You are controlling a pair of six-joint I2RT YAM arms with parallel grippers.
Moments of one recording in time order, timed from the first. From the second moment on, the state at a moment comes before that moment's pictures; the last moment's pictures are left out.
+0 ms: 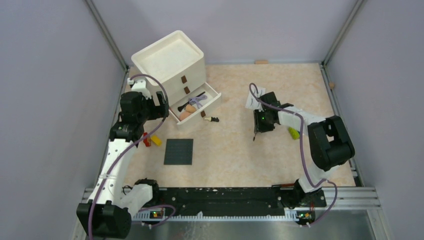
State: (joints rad) left arm -0.05 0.98 0.93 -0.42 0.06 -0.18; right arm 0.37 1.67 0.97 -0.42 -0.08 0.26
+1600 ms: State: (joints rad) left arm -0.05 0.97 0.93 -0.42 0.06 -0.18; right arm 0.53 1.70 0.89 0.50 -0.30 1.11
